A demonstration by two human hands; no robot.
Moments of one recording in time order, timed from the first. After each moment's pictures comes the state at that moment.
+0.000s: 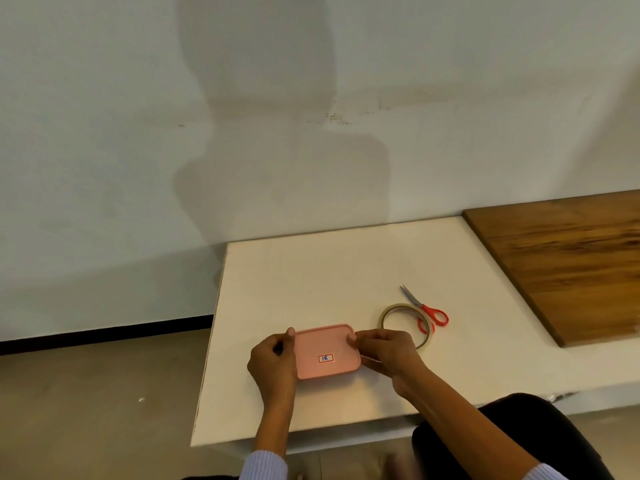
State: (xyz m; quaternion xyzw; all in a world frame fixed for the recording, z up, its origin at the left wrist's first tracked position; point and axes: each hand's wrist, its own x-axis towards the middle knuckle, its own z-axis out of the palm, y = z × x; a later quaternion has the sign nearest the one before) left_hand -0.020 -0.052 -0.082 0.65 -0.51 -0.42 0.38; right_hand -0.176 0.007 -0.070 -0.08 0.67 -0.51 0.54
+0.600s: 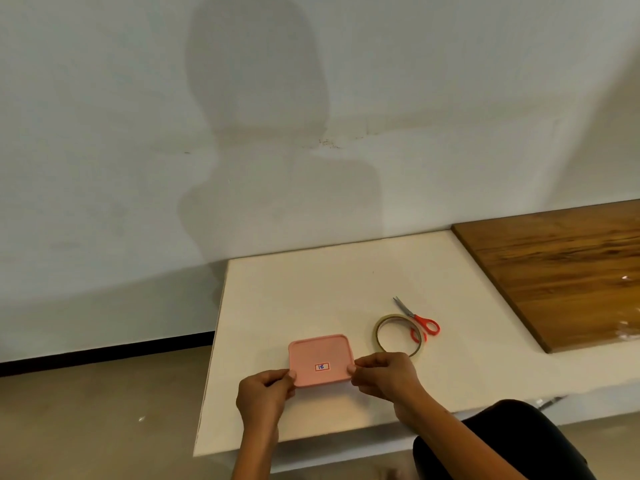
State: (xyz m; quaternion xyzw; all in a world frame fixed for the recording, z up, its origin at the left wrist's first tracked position) left_hand 0.007 -0.033 -0.069 0.66 -0.42 -0.53 0.32; right_hand -0.170 0.036 -0.065 -0.17 0.71 -0.46 0.50
